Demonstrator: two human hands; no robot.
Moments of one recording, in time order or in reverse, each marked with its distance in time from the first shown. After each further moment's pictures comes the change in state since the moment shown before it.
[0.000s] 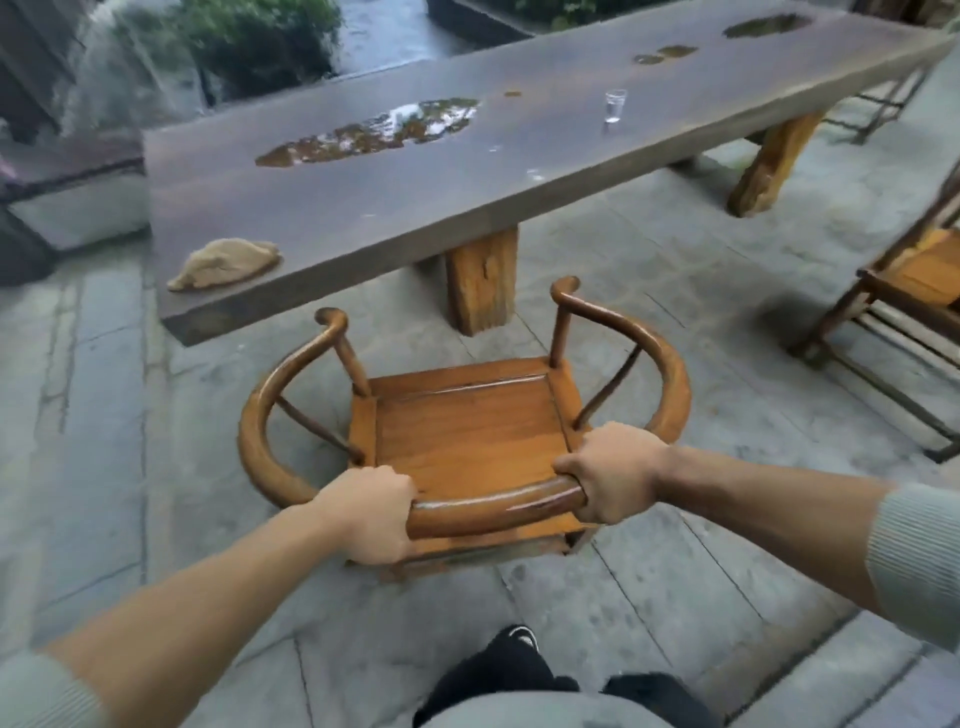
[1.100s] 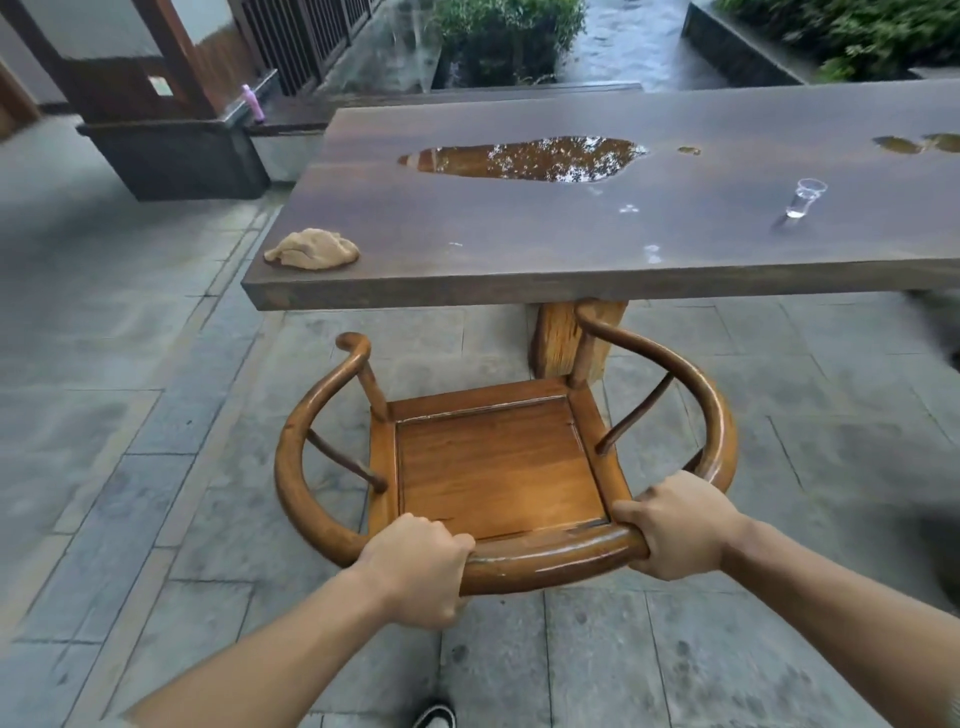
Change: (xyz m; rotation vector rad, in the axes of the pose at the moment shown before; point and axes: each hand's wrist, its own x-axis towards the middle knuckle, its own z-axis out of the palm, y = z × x) left_hand 0.174 0.145 -0.089 -0.115 0.264 -0.185; right_hand 0.053 0.317 -0.029 -0.129 0.106 -0.386
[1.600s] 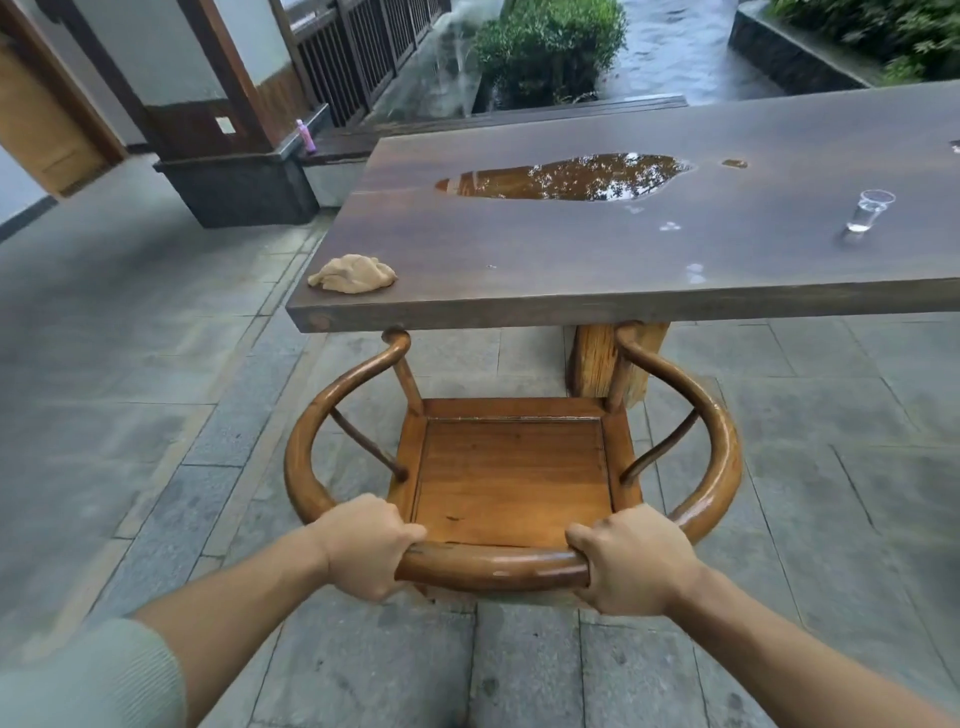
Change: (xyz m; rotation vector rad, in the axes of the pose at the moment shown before) left_hand -0.010 -0.097 -0.024 0.092 -0.125 0.019; right_hand 0.062 -0.047 -0.005 0.084 0.070 0.010
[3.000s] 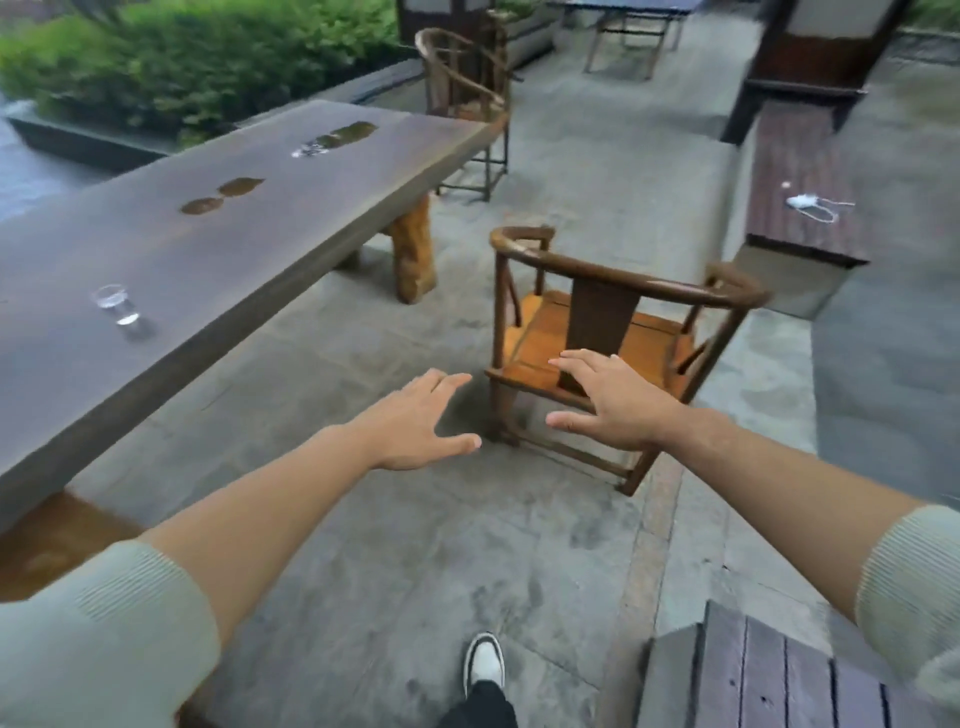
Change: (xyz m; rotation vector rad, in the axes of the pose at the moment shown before) left_hand 0.412 0.686 -0.306 -0.099 0.135 0.873; right_hand -0.698 0.271 -0.063 0.234 0.262 1.310
